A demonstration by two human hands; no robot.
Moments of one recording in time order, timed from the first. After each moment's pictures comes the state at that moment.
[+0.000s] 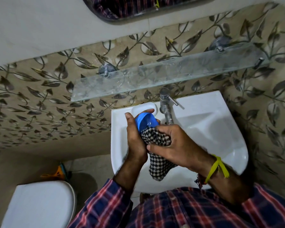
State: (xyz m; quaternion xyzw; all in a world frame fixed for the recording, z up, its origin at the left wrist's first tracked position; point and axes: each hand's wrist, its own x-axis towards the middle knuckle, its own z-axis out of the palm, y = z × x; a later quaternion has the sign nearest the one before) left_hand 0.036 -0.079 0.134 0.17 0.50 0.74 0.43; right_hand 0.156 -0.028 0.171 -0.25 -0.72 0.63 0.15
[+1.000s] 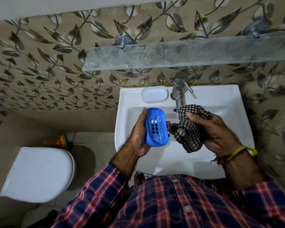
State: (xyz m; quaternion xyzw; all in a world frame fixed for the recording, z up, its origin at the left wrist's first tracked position) left_hand 0.020 -0.111 0.087 -0.06 0.50 0.63 0.59; right_hand 0.182 0.017 0.123 -0.39 -0.34 0.82 0.23
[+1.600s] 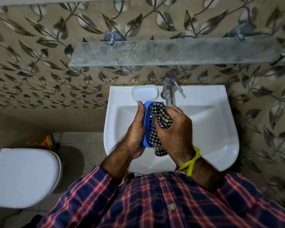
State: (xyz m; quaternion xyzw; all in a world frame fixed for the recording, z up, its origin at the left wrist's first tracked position) left_hand 0.041 -0.106 0.111 0.10 0.50 0.63 0.58; right_hand 0.142 -0.045 0.140 -0.39 -0.79 0.33 0.35
